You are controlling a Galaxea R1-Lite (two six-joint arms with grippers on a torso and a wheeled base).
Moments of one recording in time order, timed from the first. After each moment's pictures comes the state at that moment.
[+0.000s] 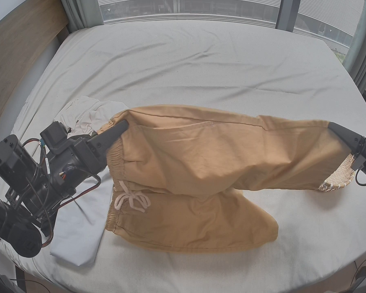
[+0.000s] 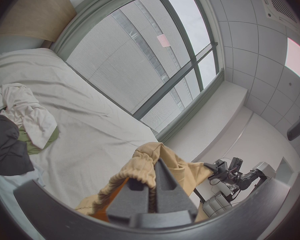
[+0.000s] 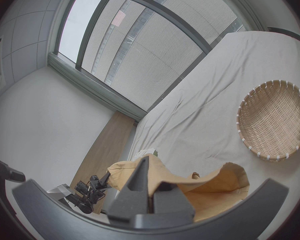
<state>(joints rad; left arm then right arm) -0.38 1.68 -0.39 -1.55 -0.37 -0.60 0.15 1.21 -0.43 -0.88 0.43 0.76</state>
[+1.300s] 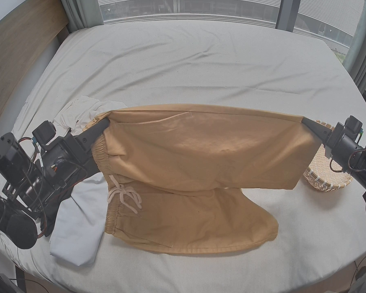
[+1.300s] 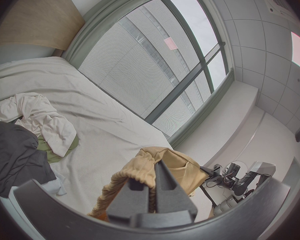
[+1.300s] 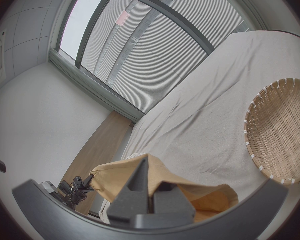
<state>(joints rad) -0.26 1.73 -0.43 -1.55 -0.36 -0.60 0.11 1.61 -0.48 -1.27 0.45 0.73</state>
